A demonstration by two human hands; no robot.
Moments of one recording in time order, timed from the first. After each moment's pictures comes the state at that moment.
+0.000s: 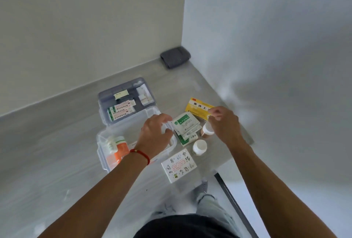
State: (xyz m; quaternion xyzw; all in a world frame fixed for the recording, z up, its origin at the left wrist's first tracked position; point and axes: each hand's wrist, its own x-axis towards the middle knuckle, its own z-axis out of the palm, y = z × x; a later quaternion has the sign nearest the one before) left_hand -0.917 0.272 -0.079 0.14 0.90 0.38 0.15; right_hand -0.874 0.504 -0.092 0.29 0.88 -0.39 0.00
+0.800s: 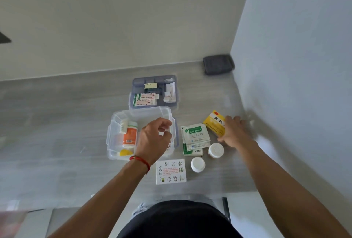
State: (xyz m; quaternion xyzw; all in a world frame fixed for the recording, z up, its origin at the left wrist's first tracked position) left_hand -0.890 0.314 -0.066 -0.11 0.91 0.40 0.00; right_hand -0.973 0.570 -0.152 0.04 0.96 -0.09 0.25
